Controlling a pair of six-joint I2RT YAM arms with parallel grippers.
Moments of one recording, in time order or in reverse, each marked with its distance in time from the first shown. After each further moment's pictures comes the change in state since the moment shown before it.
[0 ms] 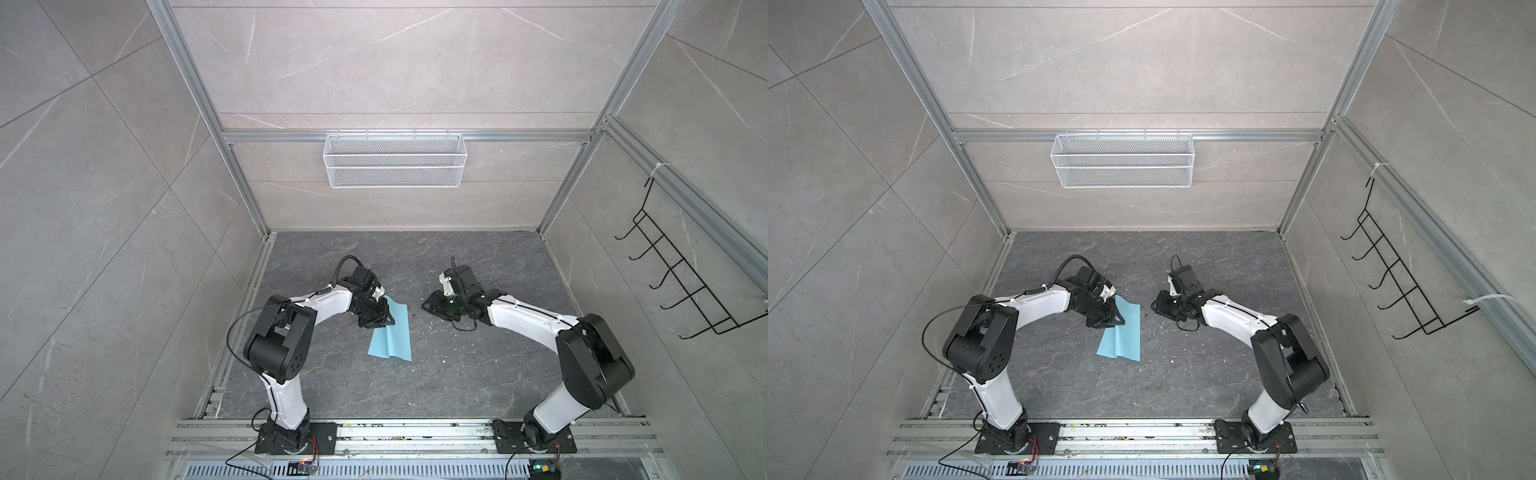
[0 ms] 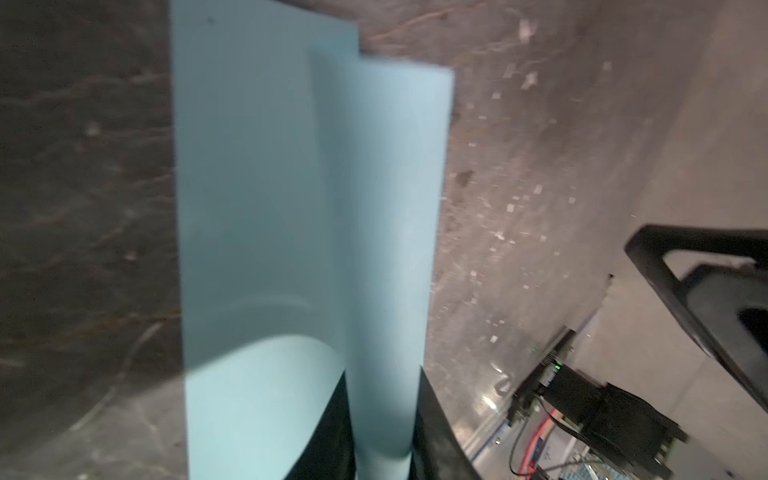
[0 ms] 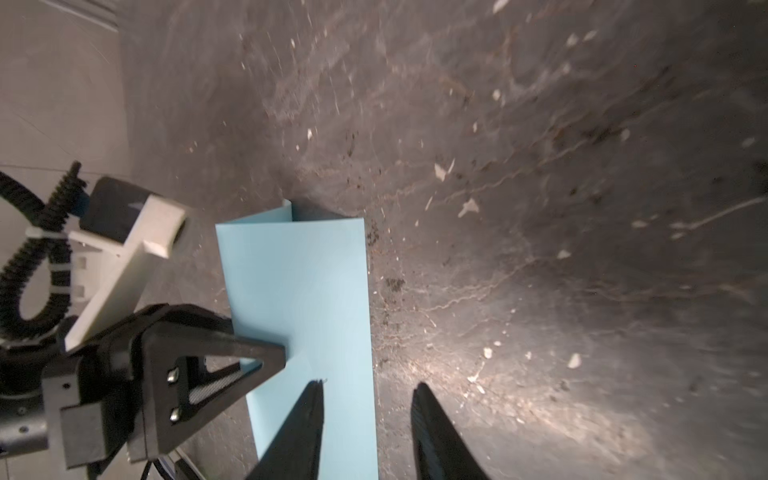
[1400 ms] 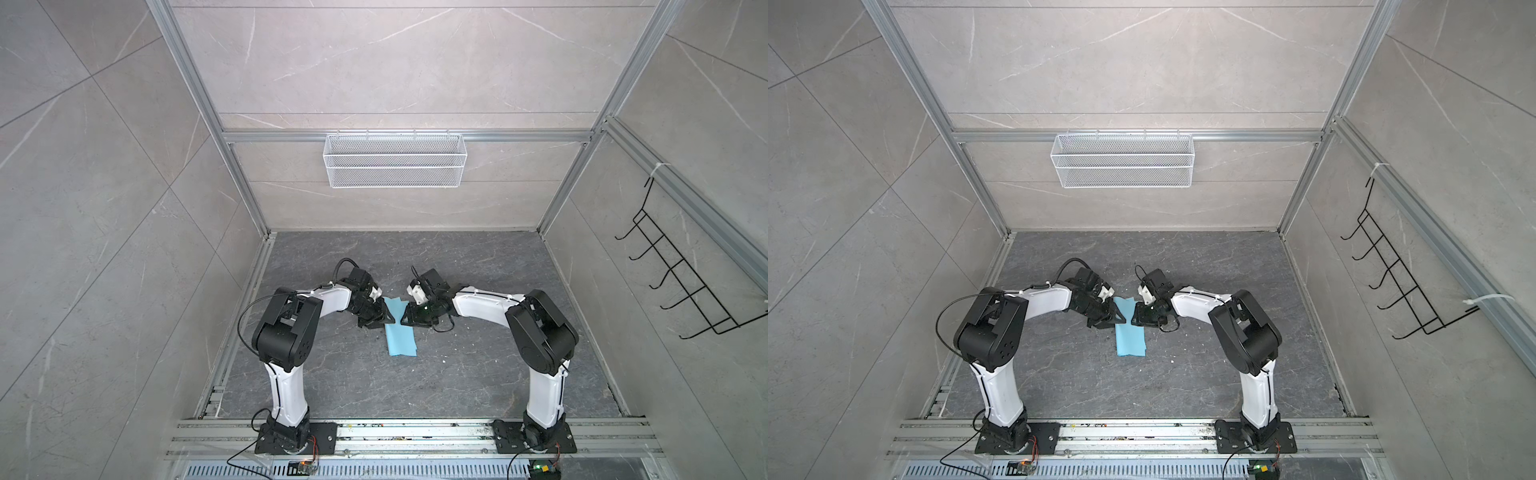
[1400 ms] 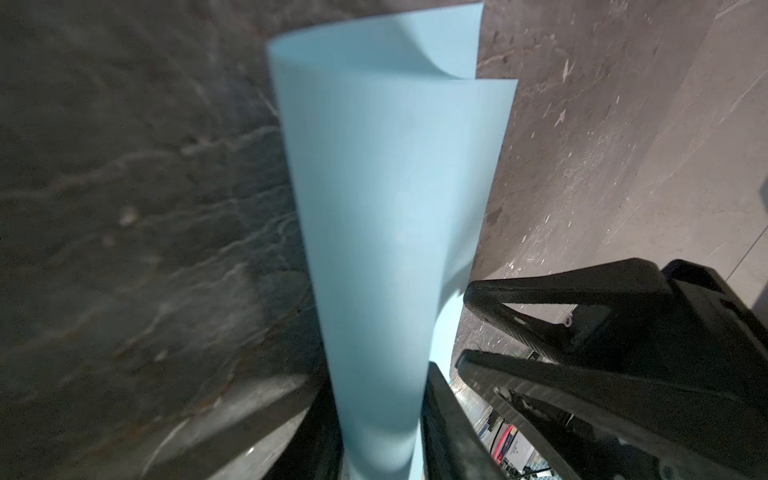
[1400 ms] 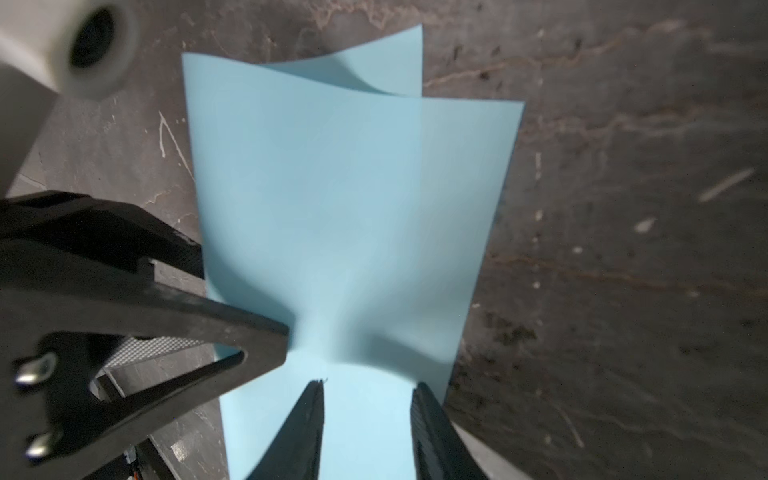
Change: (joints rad) left arm 0.056 0.129 0.005 0.056 0.047 -0.010; right arm 0.124 0.360 0.239 -0.124 -0.122 -0.232
